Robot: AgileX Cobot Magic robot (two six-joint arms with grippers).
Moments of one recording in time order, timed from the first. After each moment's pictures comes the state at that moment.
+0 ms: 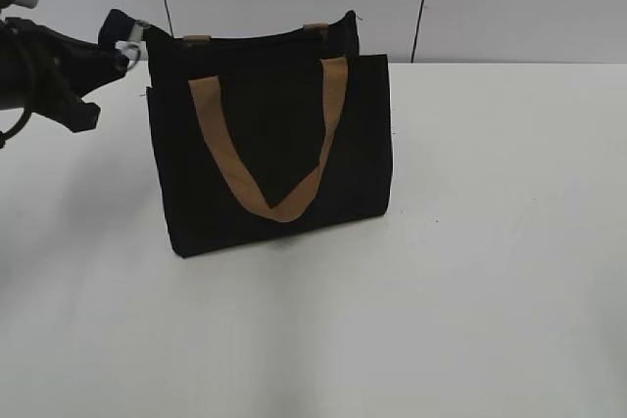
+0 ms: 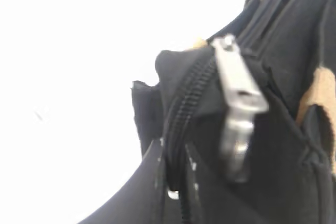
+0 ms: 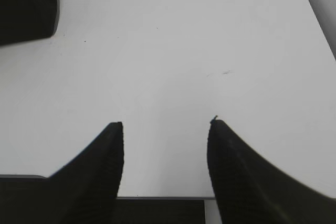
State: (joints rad) left arm -0.10 1.54 -0.72 1.05 -0.59 -0.52; right arm -0.01 -0.01 -0.47 0.06 1.09 -0.08
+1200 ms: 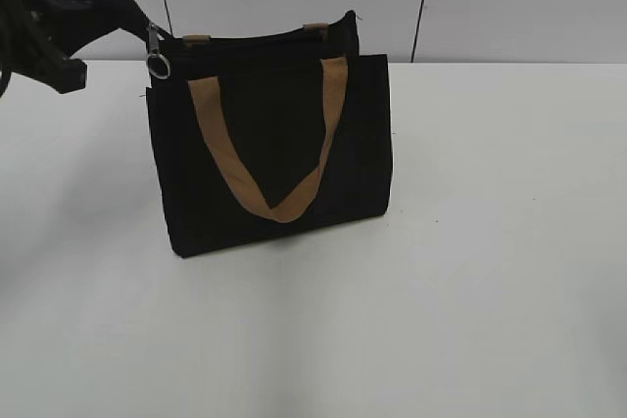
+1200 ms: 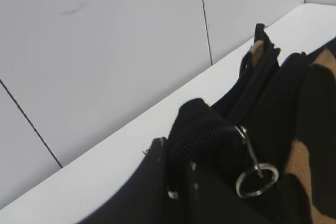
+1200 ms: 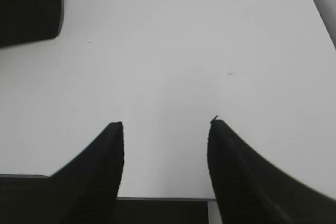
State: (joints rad) left arm -0.10 1.43 -0.72 1.01 -0.65 -0.53; right arm -0.01 -0.01 -0.47 0.07 1.09 -0.08
